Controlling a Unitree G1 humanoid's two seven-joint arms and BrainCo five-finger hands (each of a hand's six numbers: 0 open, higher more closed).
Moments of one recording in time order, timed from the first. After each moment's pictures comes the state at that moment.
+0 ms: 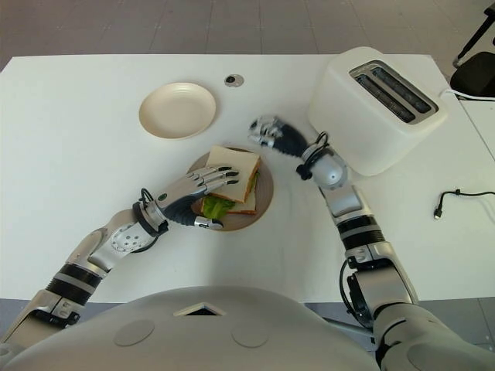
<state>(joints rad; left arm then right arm) 0.08 0.55 -0.36 0.09 0.64 -0.70 -0.05 -0.29 -0.39 0.10 0.21 -0.27 -0.37 0.16</state>
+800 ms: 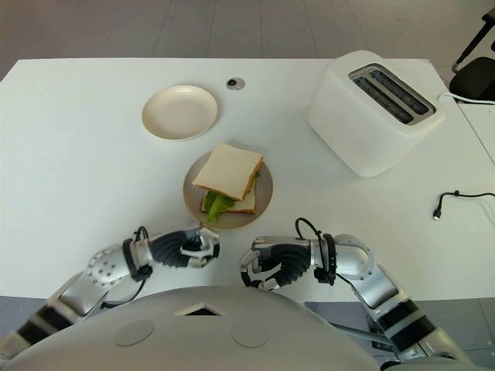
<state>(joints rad) 0.20 0.61 -0.48 -0.02 0.18 -0.52 -0.41 0.24 -0.64 0.46 -0.11 -0.01 -0.62 0.83</state>
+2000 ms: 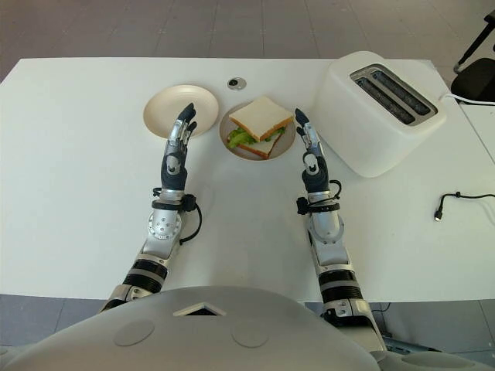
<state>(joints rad) 0.01 -0.03 -0.17 0.39 0.20 -0.84 0.17 0.09 -0.10 0.05 0.23 -0.10 -0.69 -0.05</state>
